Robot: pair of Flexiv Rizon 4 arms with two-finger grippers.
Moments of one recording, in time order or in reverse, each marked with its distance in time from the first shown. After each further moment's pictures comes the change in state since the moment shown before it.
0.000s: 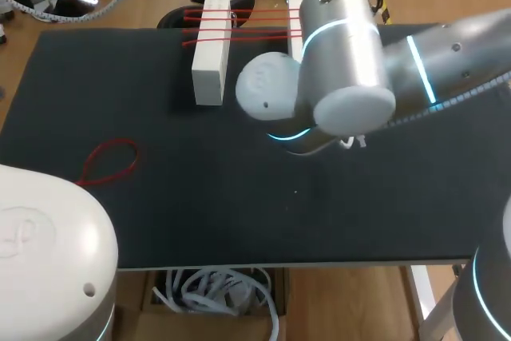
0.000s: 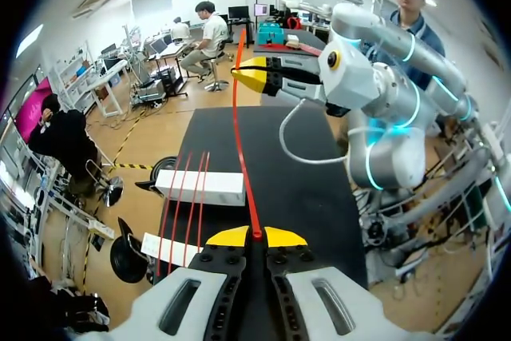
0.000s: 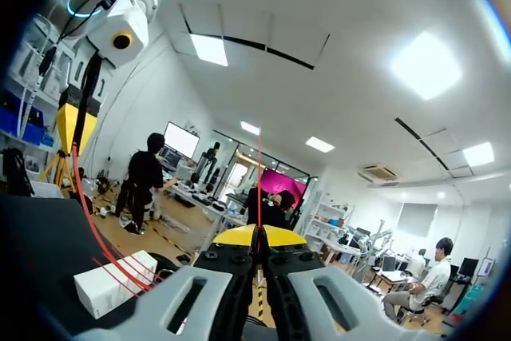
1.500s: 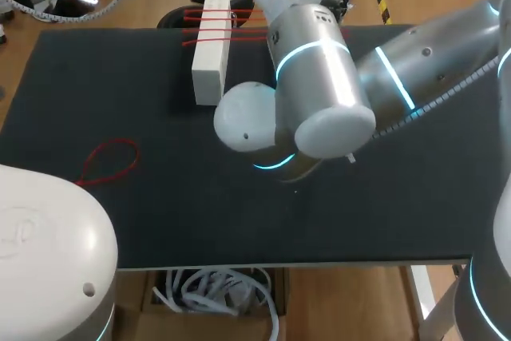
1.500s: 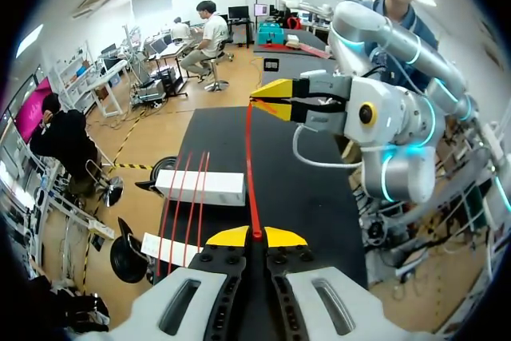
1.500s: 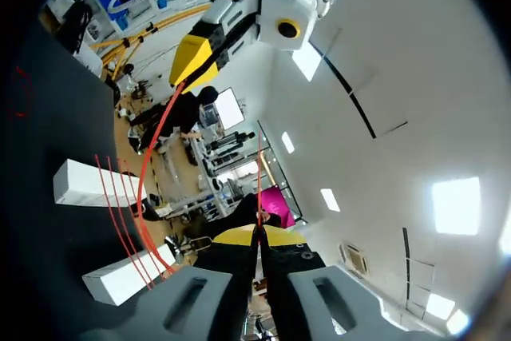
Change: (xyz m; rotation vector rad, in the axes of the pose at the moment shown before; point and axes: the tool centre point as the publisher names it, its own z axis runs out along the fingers) left arm 0.000 0.000 0.000 0.000 0.000 0.000; right arm 0.050 0.015 -0.027 -0.029 0.138 -0.696
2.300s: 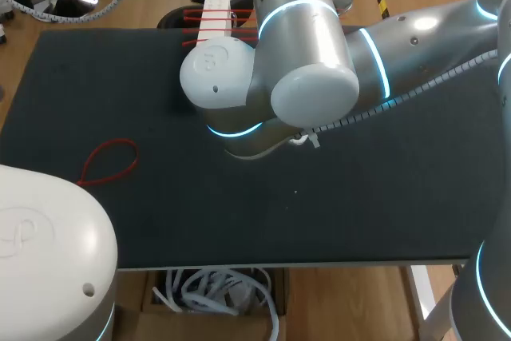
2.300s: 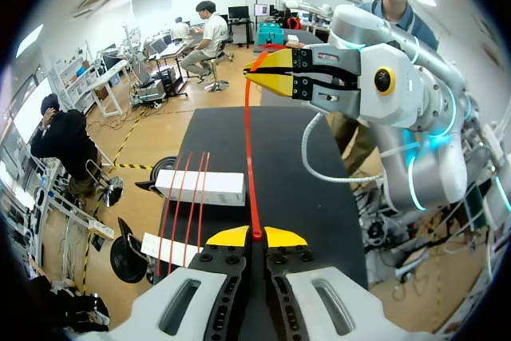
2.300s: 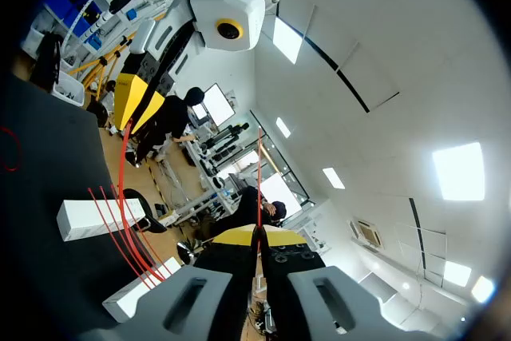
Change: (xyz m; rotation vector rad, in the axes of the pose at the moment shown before) left arm 0.000 0.000 0.000 0.000 0.000 0.000; right arm -0.029 0.021 0.010 0.064 -0.011 0.166
